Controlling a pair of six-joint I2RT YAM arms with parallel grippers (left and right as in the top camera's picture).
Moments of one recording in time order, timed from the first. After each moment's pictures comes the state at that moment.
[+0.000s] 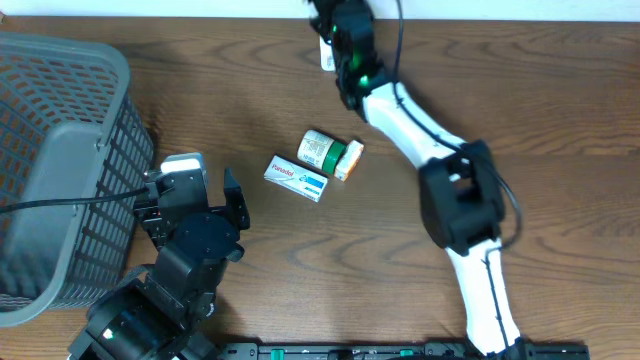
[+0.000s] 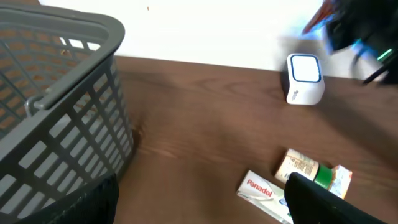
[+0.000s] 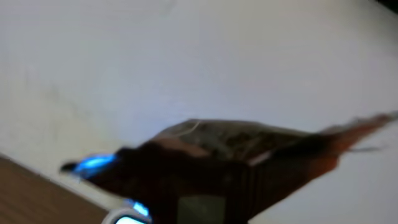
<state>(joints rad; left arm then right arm) -0.70 0.74 0.99 -0.81 -0.74 -0.43 0.46 2.37 1.98 0.34 0.33 -0.44</state>
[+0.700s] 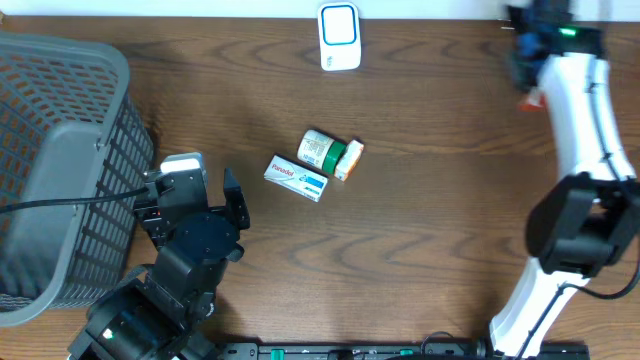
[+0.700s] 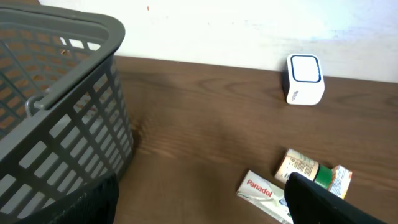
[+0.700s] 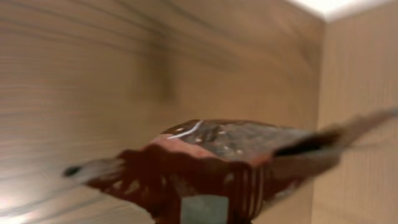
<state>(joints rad) -0.70 0.74 0.99 -0.81 -0.74 -0.43 -0.16 2.10 1.96 -0.87 0.39 -0.39</state>
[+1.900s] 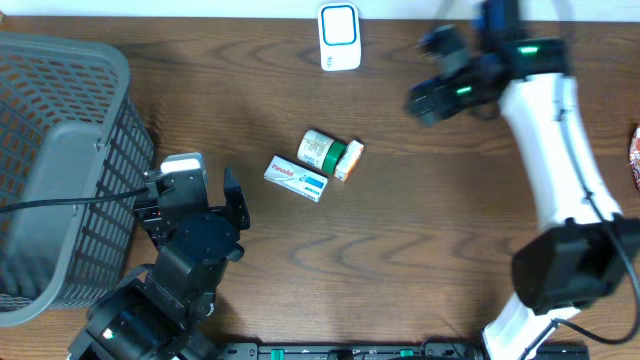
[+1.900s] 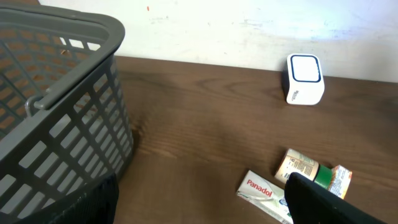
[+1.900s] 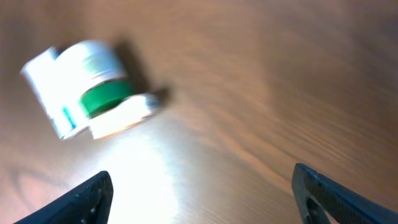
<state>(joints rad) -0.70 0.74 0.99 -0.81 -0.74 -0.43 0.17 1.89 1.82 -1.11 -0.29 -0.35</state>
